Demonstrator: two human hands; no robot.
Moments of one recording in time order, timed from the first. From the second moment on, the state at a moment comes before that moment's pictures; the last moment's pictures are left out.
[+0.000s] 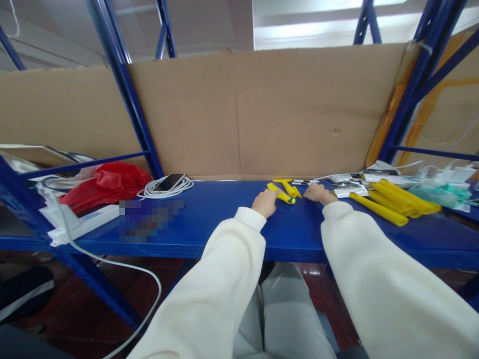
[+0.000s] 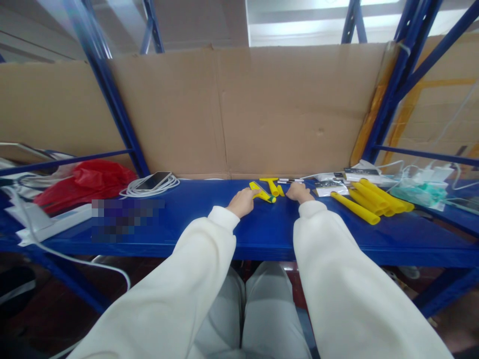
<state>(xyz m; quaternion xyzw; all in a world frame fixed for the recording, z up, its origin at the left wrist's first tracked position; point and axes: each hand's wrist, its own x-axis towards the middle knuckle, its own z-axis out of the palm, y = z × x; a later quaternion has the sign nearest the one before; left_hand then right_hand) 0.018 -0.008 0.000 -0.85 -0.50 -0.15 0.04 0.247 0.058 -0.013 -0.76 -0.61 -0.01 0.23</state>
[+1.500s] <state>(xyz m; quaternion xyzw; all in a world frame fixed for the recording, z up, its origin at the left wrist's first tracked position) 0.018 -0.006 -0.001 -0.86 -0.49 -0.16 0.06 0.196 0.036 -0.011 -0.49 -0.74 0.17 0.42</state>
